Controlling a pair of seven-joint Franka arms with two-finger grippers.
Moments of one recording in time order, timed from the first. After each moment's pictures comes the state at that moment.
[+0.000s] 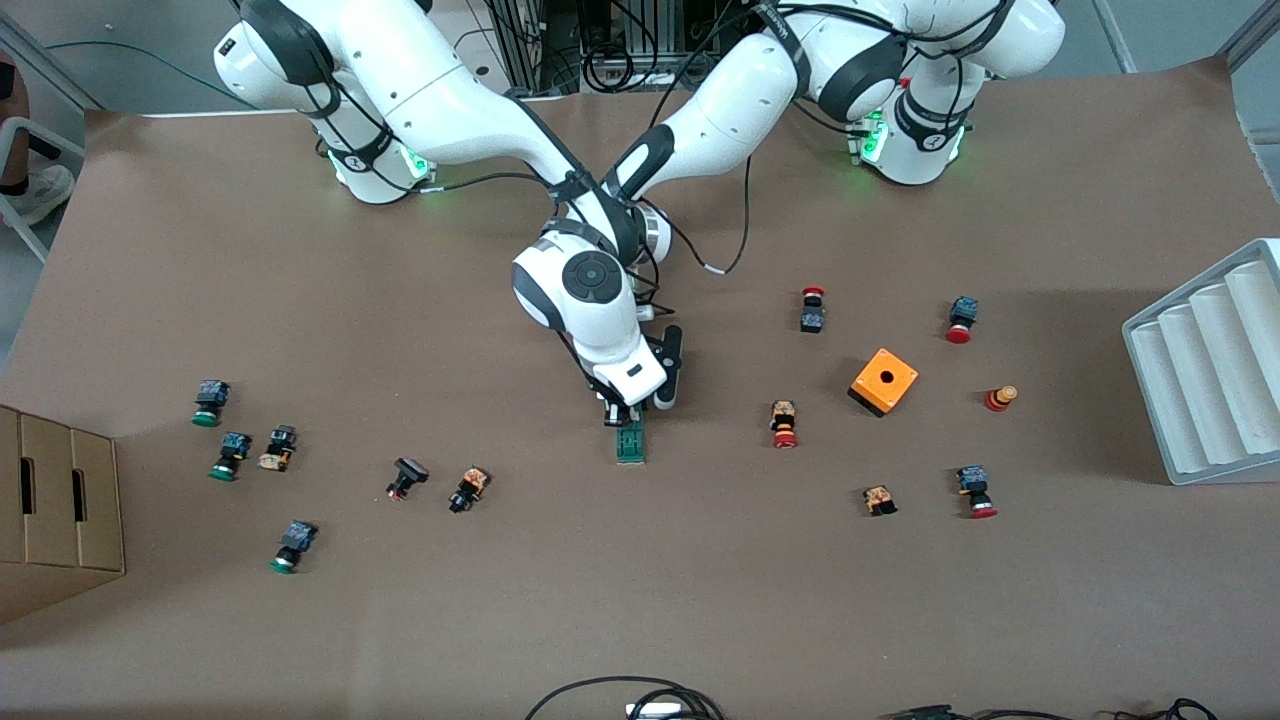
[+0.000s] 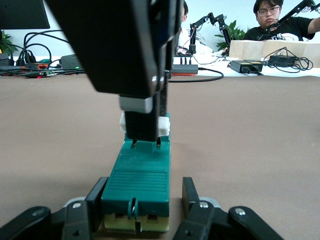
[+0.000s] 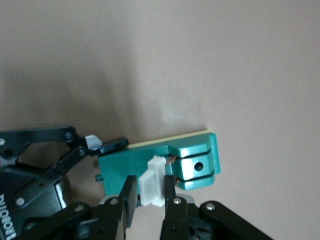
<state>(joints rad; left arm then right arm) -1.02 1.04 -0.12 -1.52 1.80 1.94 -2.53 0.82 0.68 -0.10 -1.64 -0.02 2.45 -0.64</state>
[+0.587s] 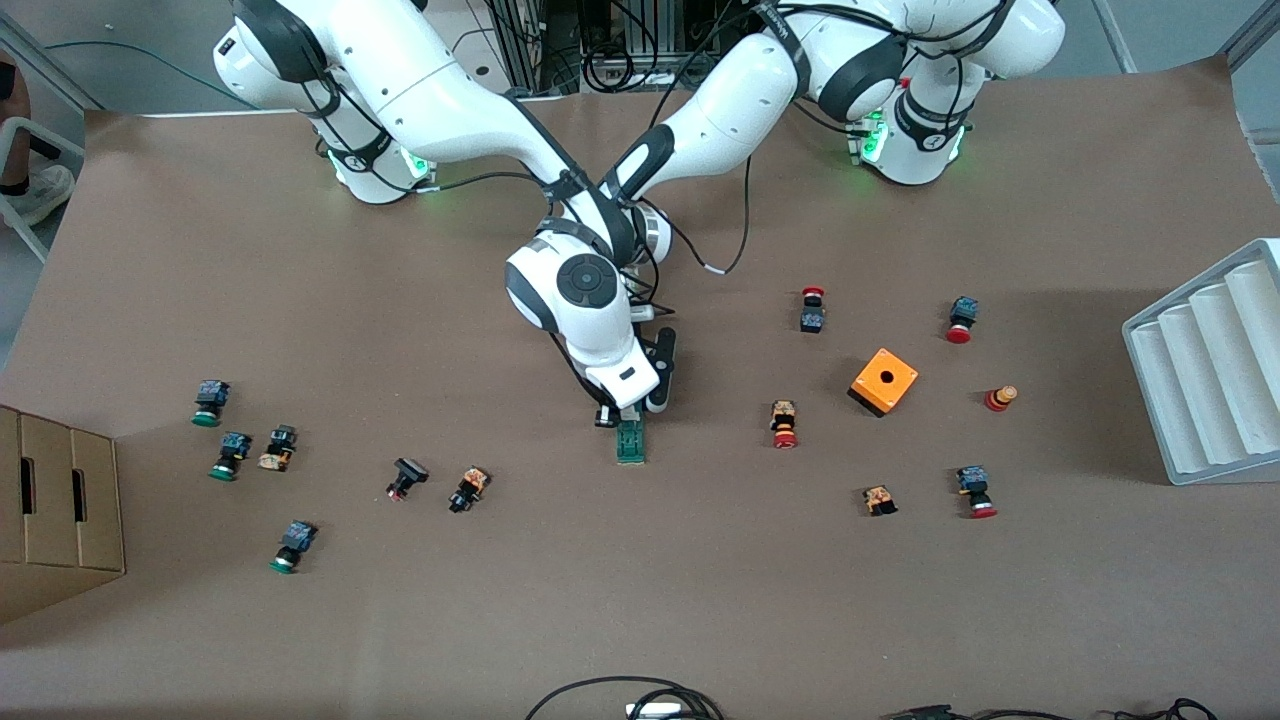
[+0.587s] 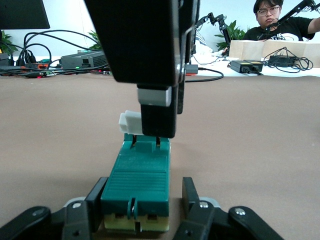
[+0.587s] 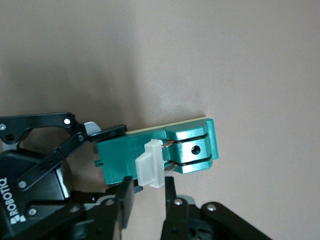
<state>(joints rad) -1.02 1.04 -0.12 -1.52 1.80 1.94 -2.53 0.81 0.67 -0.10 -1.64 -0.02 2.42 -0.64</state>
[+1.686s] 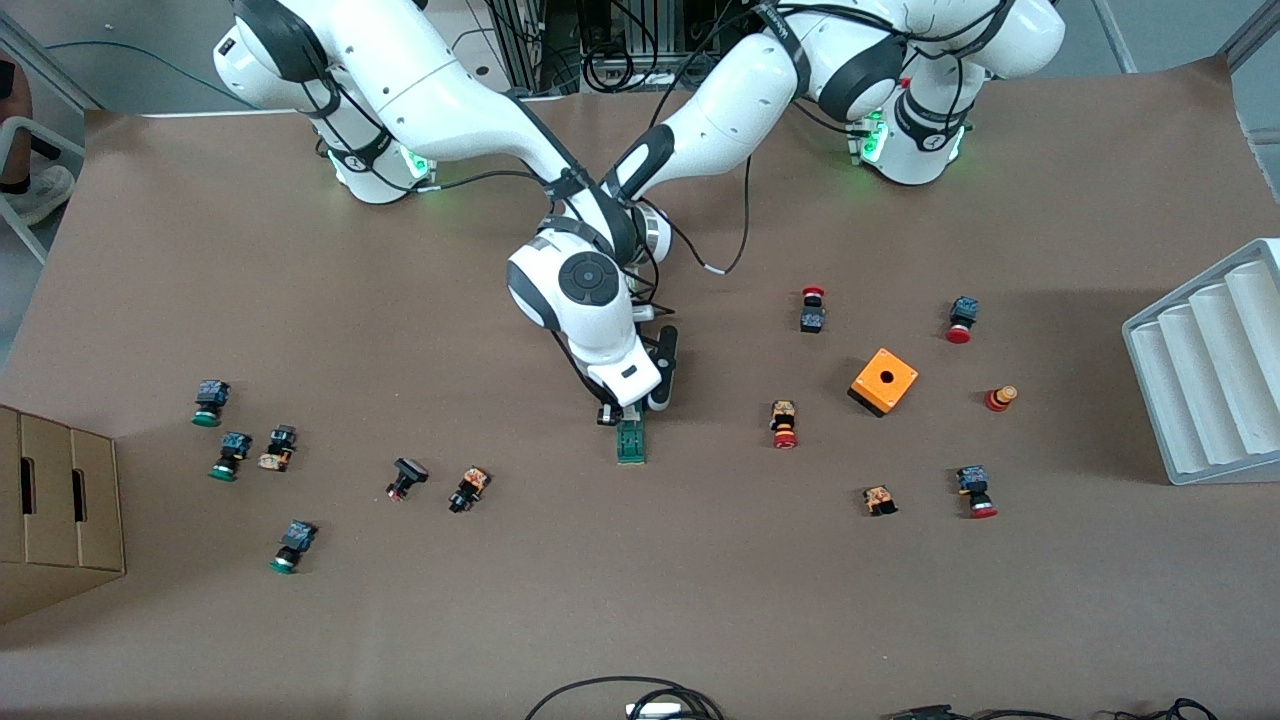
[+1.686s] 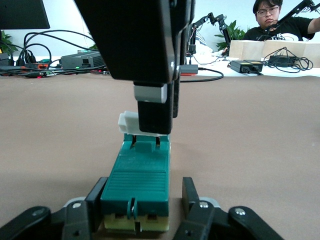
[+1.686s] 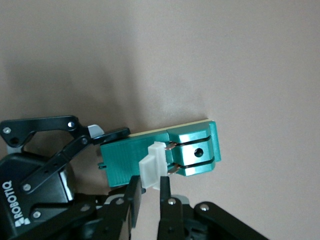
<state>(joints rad) -1.02 1.04 -0.12 -1.52 1.80 1.94 -2.53 0.82 0.67 -0.09 -1.64 -0.02 2.42 -0.63</state>
